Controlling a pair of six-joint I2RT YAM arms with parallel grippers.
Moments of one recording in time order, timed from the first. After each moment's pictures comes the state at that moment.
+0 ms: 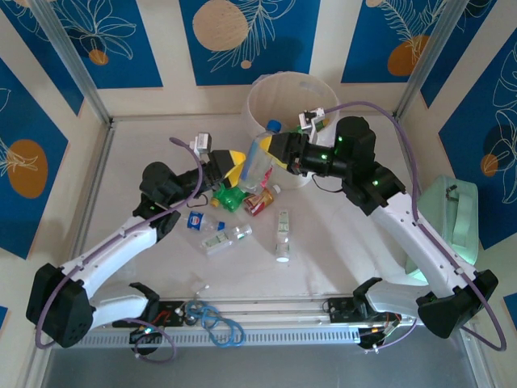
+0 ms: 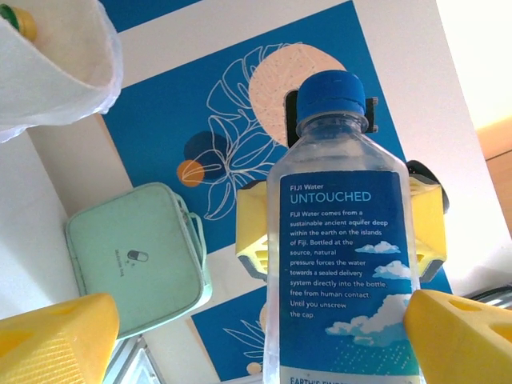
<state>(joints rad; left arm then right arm) -0.55 1.16 0.79 0.66 0.71 -1.40 0.55 1.18 1.30 -0.28 -0.62 1.05</state>
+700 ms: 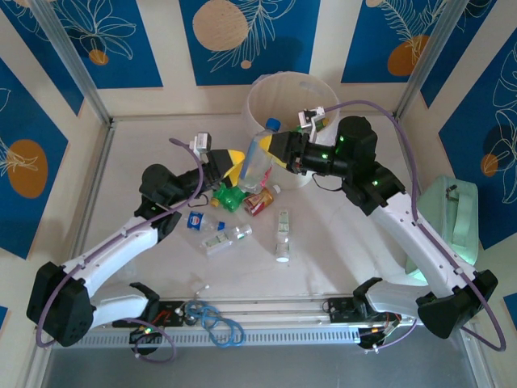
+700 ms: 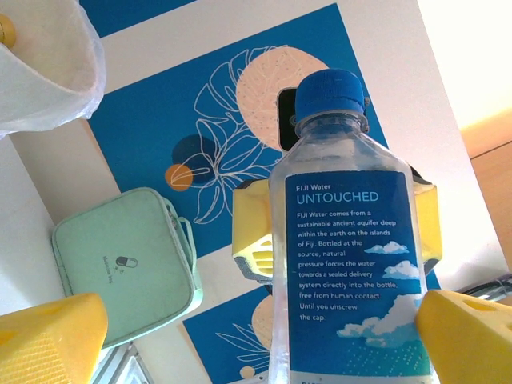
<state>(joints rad) -0.55 1.17 0.77 0.72 0.70 -1.42 0.54 1.18 1.29 -0.24 -0.65 1.05</state>
